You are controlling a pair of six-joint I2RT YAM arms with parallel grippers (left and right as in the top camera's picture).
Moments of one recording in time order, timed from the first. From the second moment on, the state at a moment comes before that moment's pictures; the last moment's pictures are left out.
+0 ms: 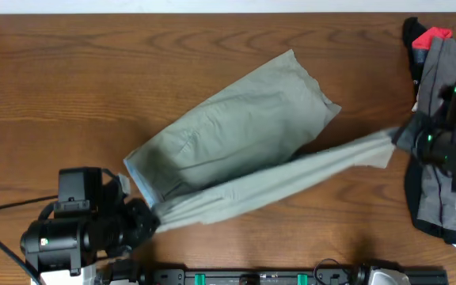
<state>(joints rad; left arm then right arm) 0.08 0.80 0.95 -1.50 0.43 -0.48 -0.14 1.20 1.41 -1.21 -0.05 0.38</state>
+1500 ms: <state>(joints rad) 0.08 1.30 0.95 -1.01 -0.10 -0.66 0.11 2.08 1.42 0.19 -0.58 0.47</state>
